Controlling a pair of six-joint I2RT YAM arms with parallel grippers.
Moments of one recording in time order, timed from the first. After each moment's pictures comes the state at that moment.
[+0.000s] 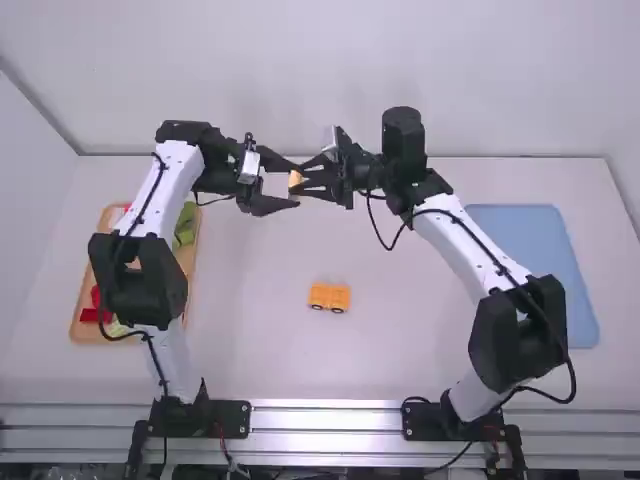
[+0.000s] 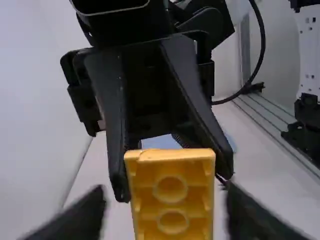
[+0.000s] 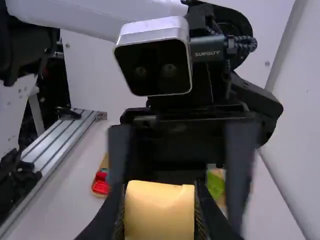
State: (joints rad) left arm -0.03 1.99 1.91 -1.68 1.53 2.06; right arm 0.38 1.73 1.42 0.07 -1.30 -0.34
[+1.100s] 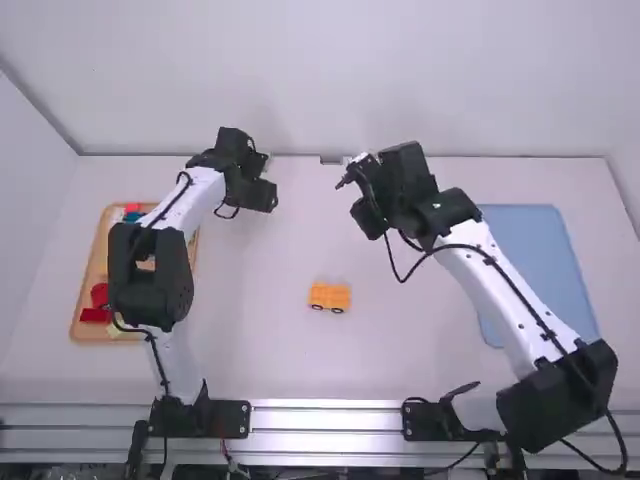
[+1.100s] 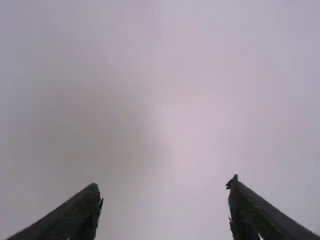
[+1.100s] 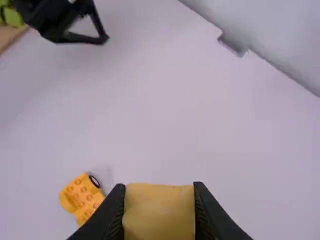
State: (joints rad) left arm -0.08 1.98 1.59 -0.72 0.18 0.05; right arm 0.44 1.49 1.37 -0.77 -0.14 -0.24
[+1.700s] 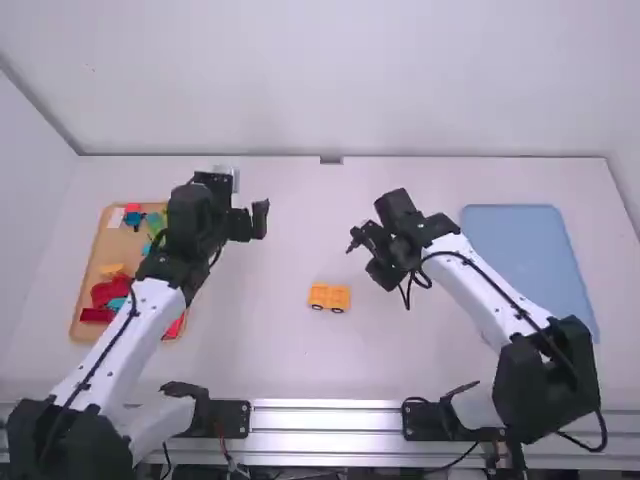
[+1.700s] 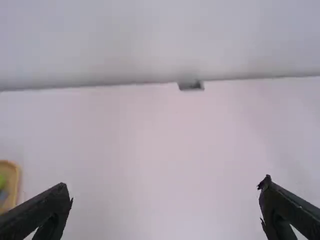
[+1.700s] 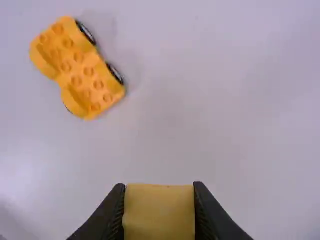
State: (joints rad) left arm -0.13 1.17 0.82 -0.14 0.10 -0.12; right arm 0.43 1.54 1.11 -0.92 -0.11 -0.40
